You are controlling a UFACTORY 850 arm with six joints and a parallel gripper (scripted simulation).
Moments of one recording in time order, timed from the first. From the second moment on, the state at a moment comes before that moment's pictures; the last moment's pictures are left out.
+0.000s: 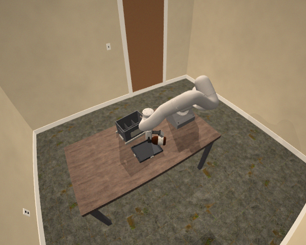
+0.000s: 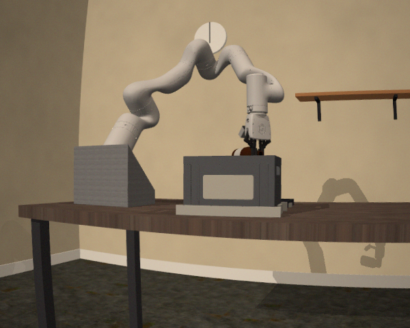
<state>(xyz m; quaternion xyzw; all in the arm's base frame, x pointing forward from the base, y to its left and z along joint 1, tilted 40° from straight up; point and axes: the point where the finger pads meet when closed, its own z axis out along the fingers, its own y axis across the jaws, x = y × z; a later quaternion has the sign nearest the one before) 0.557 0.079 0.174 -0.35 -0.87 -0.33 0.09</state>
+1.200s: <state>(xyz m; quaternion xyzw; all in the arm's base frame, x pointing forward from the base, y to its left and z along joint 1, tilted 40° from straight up) 0.557 0.079 0.174 -0.39 -0.85 -0.33 0.11</state>
